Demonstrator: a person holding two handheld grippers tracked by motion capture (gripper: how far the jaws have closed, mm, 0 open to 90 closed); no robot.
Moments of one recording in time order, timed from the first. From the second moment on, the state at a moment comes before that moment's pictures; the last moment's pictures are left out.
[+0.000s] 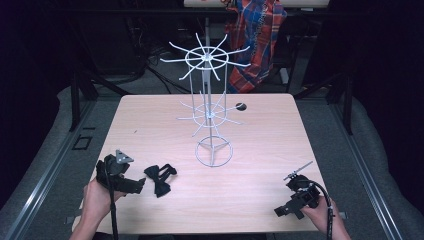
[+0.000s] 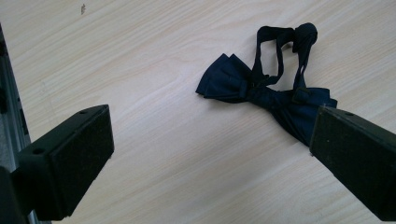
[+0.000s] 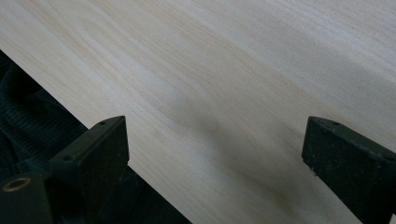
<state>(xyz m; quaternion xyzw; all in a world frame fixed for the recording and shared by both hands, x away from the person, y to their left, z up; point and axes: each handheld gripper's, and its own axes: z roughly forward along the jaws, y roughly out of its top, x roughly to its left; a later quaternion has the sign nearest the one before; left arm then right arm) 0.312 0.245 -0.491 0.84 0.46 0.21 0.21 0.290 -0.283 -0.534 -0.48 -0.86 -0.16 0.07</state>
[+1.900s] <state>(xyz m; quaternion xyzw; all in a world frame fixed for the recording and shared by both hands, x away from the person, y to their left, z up) 0.341 0.216 -0.510 0.86 0.44 0.16 0.20 0.290 -0.280 -0.537 -0.48 -0.86 -0.16 0.07</state>
